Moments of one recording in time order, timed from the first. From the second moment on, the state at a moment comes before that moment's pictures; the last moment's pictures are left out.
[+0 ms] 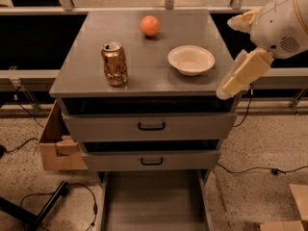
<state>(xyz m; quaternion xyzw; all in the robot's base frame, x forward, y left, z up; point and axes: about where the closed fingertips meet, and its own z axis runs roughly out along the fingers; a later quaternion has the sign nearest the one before) 0.510 -0.162 0.991 -0.59 0.72 0.06 0.37</state>
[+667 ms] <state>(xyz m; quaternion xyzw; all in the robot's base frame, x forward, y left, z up) 0.517 -0.139 0.992 -0.58 0.70 0.09 0.41</state>
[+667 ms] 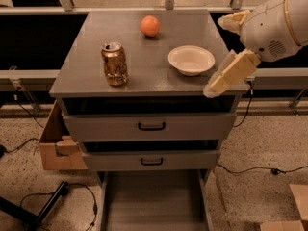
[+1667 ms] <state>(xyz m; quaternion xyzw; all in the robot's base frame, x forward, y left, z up) 0.572 -0.059 0.967 -0.60 0.65 0.15 0.45</state>
